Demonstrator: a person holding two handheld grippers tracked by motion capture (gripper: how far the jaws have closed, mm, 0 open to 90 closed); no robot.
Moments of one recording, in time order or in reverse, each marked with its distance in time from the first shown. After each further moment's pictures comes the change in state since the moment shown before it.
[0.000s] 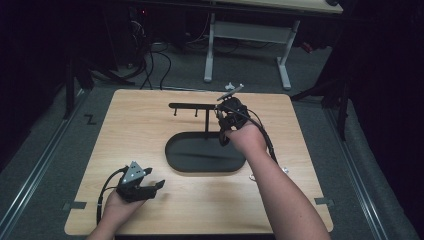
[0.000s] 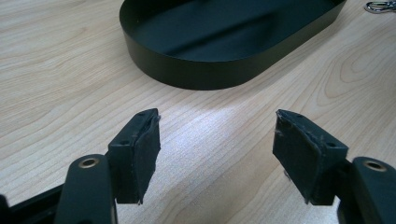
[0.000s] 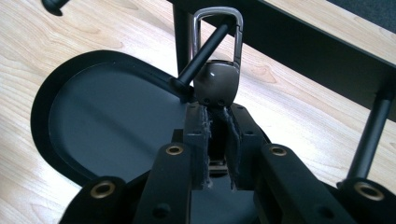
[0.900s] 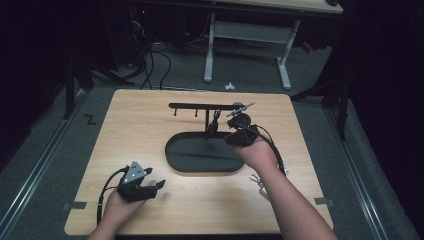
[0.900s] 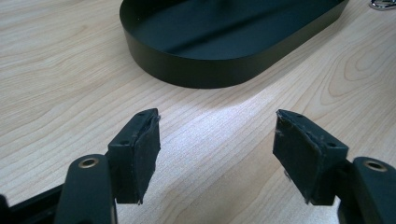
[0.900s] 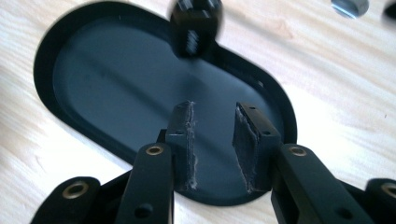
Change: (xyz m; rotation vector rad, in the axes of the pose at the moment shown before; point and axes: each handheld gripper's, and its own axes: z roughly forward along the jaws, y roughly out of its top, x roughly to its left) left arm -0.001 0.000 0.002 0.010 0.006 0.000; right arm -0.007 -0.050 0.000 0.029 0.060 0.016
